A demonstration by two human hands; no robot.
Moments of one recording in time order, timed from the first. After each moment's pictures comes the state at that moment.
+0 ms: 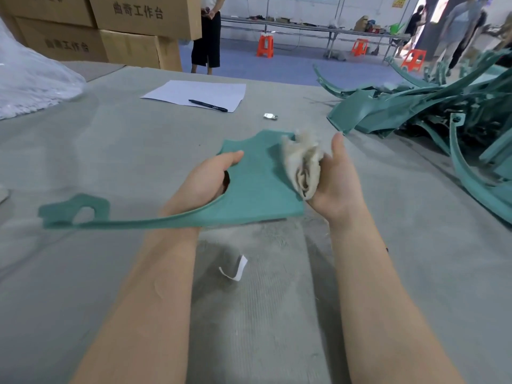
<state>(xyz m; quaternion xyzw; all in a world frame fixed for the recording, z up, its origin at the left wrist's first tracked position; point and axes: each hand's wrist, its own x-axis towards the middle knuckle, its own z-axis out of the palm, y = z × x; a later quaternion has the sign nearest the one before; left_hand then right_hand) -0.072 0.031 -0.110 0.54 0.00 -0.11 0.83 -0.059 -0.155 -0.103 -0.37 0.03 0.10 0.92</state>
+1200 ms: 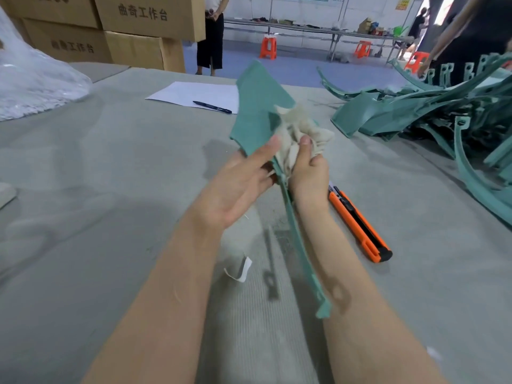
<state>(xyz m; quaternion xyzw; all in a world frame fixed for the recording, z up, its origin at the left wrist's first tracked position) -0.087 0.000 -0.095 0.47 -0.13 -0.08 0.87 -0.057 -0.106 -0.107 -0.73 0.10 -0.21 0.64</state>
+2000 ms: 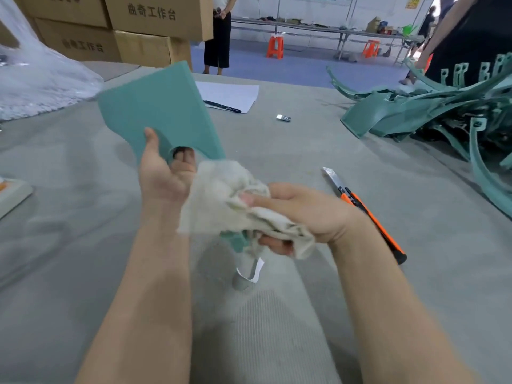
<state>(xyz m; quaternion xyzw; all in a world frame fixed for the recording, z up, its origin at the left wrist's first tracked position) -0.065 0.079 -0.099 0.20 0.11 0.19 0.95 -0.110 -0.104 -0.089 -0.72 -0.24 0.30 0.58</state>
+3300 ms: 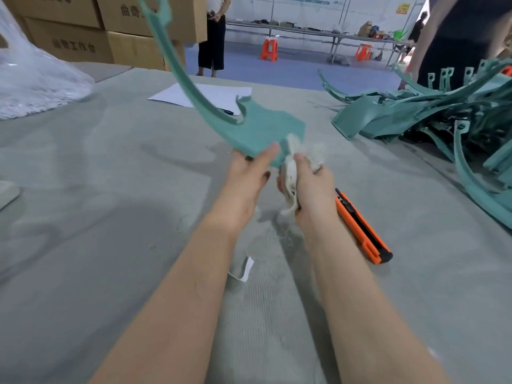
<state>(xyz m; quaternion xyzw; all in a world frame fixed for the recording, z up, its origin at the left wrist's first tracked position) -0.073 -0.016 -0.111 0.51 -0.05 0.04 0.86 -0.061 -0.108 -0.118 -0.63 0.11 -0.13 0.76</state>
